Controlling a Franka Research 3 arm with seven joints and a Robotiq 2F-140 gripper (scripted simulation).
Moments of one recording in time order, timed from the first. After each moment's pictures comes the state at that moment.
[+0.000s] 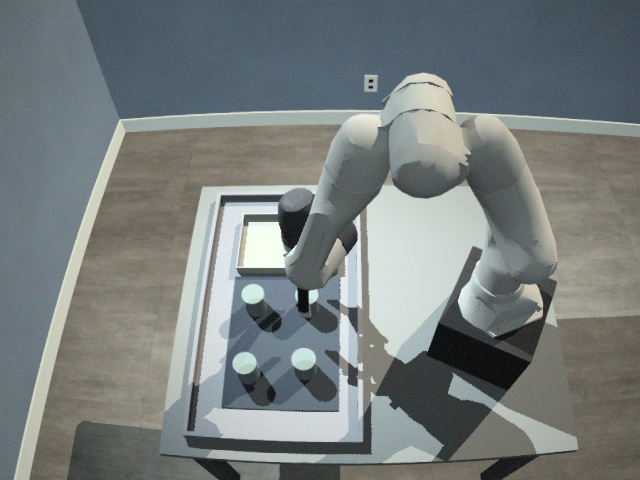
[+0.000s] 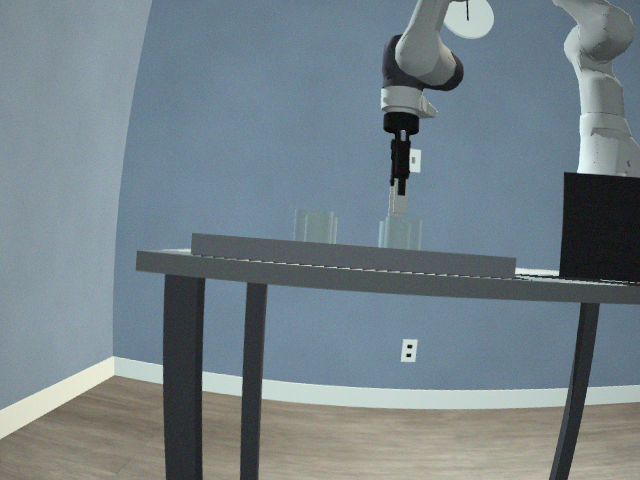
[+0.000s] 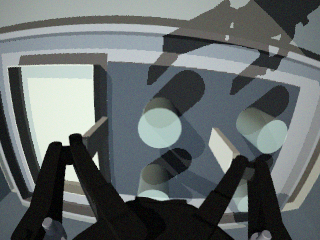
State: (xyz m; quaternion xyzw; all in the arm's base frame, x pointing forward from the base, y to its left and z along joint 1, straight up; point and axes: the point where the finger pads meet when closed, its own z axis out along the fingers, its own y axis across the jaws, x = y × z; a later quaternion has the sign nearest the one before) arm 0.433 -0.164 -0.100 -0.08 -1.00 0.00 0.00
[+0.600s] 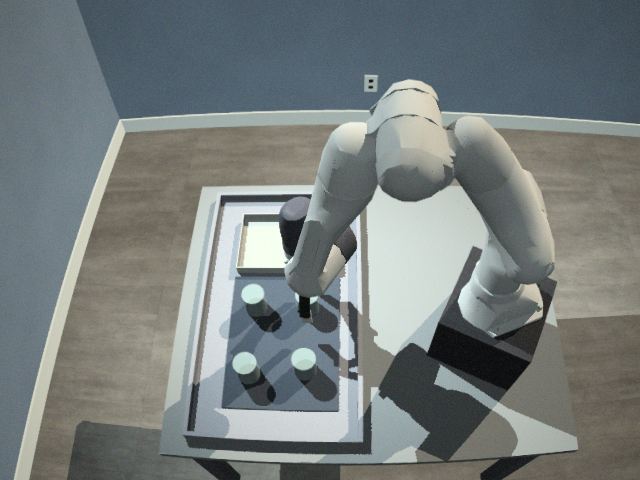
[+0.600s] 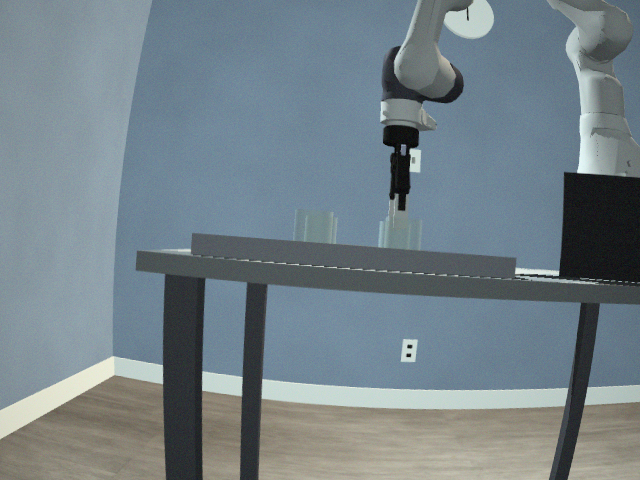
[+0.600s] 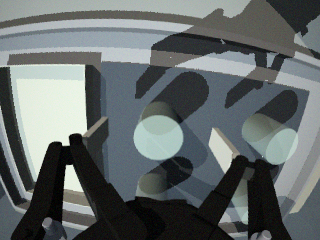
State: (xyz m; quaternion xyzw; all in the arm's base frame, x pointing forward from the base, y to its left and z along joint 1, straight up) arm 0.432 -0.163 -0.129 -0.08 -1.00 -0.01 0.00
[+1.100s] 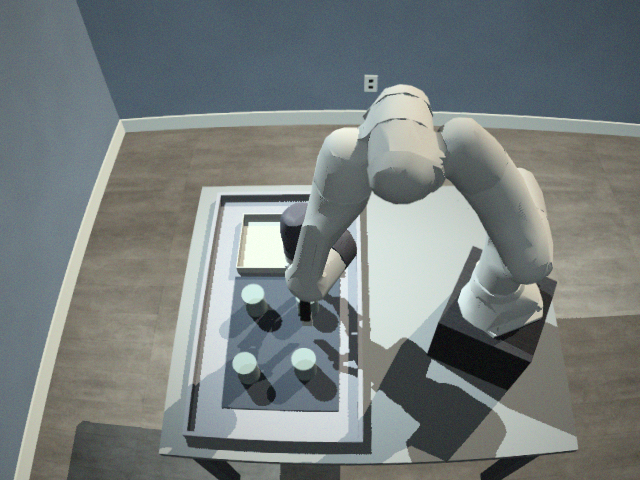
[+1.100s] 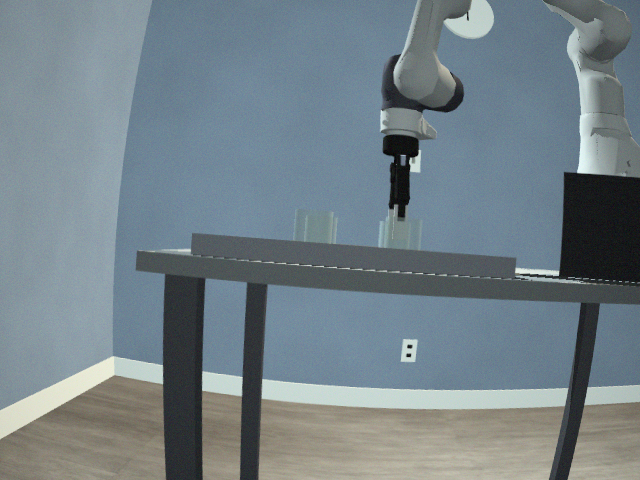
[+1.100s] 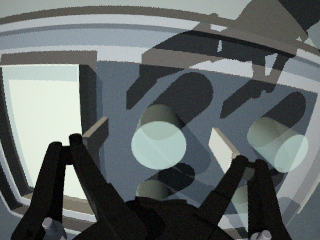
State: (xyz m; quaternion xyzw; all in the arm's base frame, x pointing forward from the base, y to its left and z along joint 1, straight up) arm 0.432 -0.163 -0.149 -0.07 -1.00 -0.01 0.00
